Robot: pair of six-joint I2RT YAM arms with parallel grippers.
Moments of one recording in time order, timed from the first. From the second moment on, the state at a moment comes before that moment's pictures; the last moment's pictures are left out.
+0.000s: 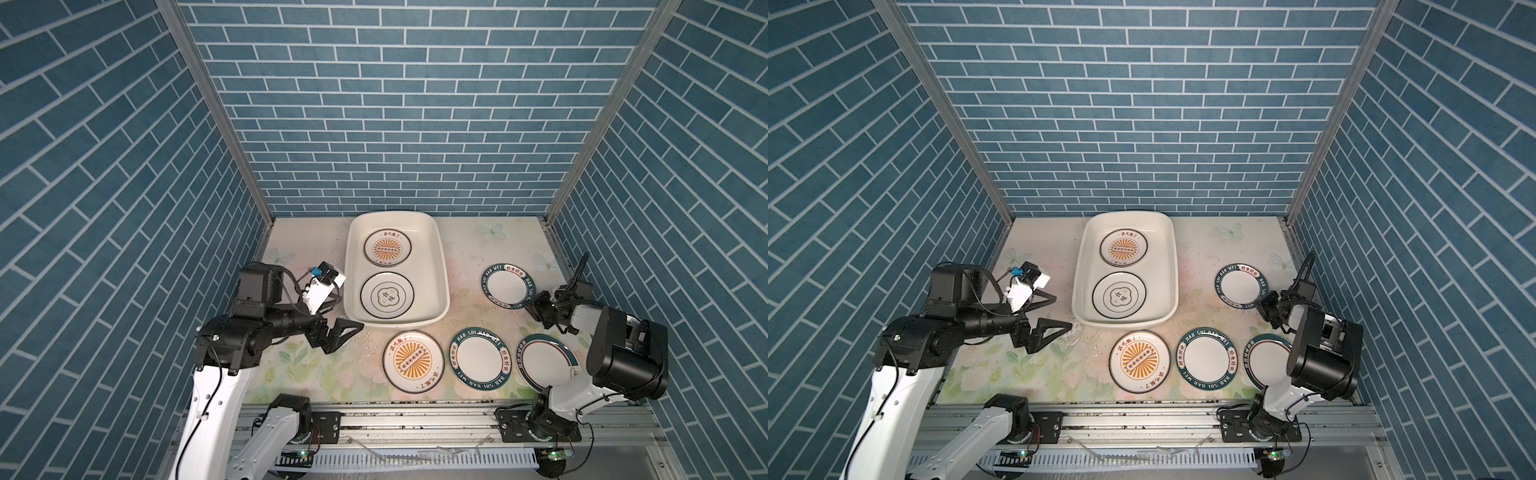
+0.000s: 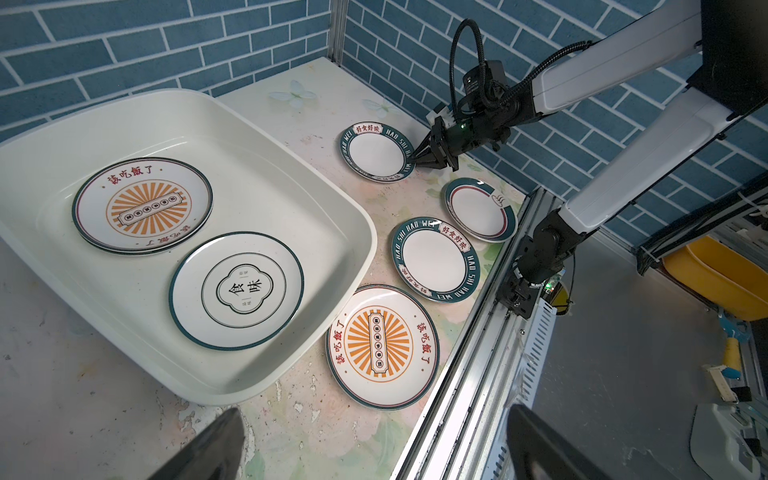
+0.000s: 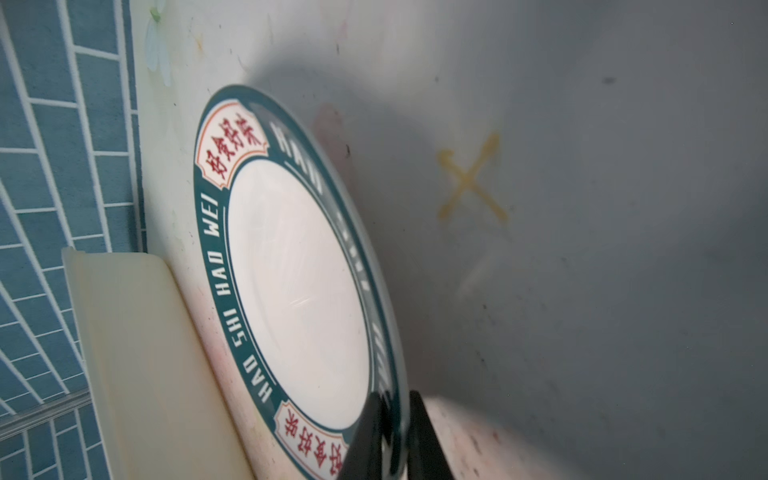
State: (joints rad) left arm -0.15 0.84 1.25 -1.20 0.79 0.35; right arm -0.35 1.59 0.66 -0.05 -0.56 0.65
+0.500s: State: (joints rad) left arm -0.15 0.84 1.25 -1.20 0.79 0.35; right arm -0.35 1.59 0.66 0.00 -0.62 0.71
